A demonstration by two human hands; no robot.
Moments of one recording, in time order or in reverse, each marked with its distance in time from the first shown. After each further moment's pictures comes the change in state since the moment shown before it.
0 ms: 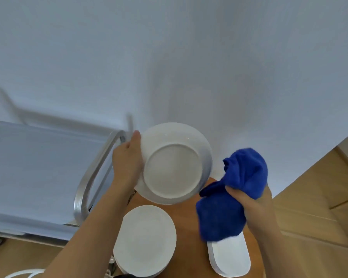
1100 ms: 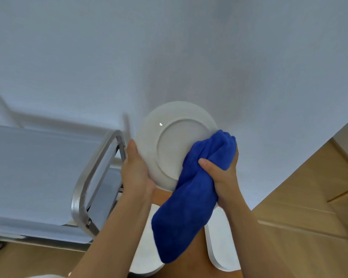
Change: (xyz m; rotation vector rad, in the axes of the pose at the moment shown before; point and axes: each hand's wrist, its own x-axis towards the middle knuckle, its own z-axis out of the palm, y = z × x) left_hand -0.047 0.015 0.015 -0.634 -0.015 -0.455; right_hand 0.032 0.011 0.041 0.411 -0.063 -0.152
